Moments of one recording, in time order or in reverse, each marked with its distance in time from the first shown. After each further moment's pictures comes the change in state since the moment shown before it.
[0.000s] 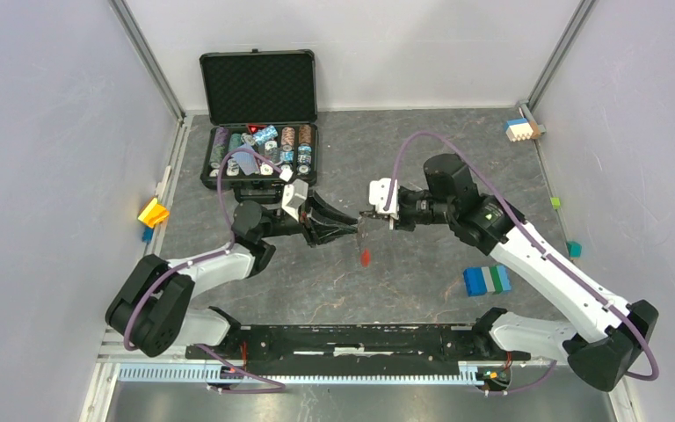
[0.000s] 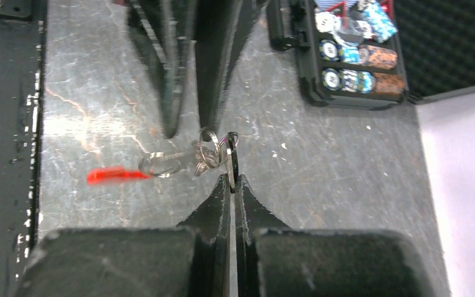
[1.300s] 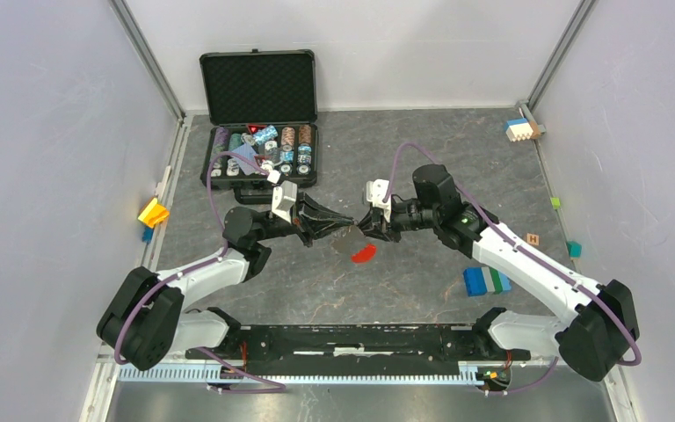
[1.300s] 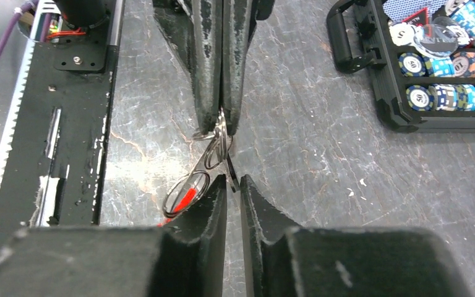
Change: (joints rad) left arm 0.000 -0.084 -0.016 0.020 -0.055 0.003; right arm -0.028 0.072 -0.191 0.315 -0.211 0.246
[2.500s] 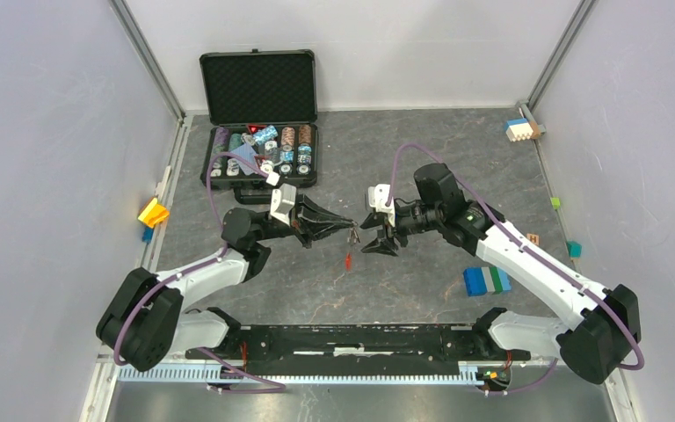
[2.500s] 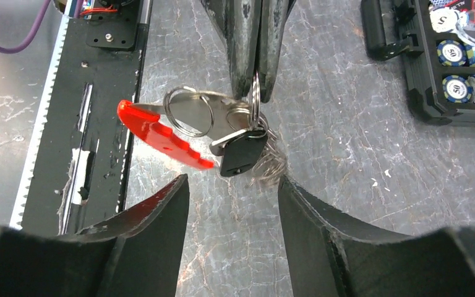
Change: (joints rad) left arm 0.000 -0.008 0.000 0.021 0.035 0.011; right arm -0.013 -0.015 0.049 -0.197 -0.047 -0.089
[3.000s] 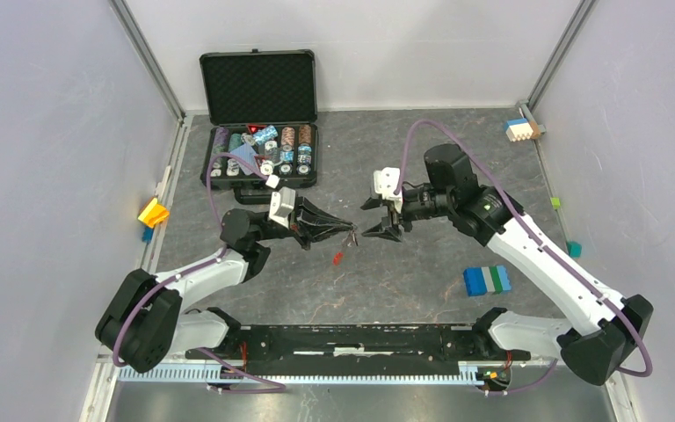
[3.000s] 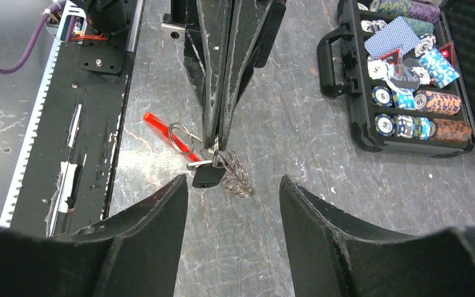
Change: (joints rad) left arm 0.000 -0.006 0.000 0.020 0.034 0.011; right arm 0.000 -0.014 0.219 -0.148 0.023 -0.053
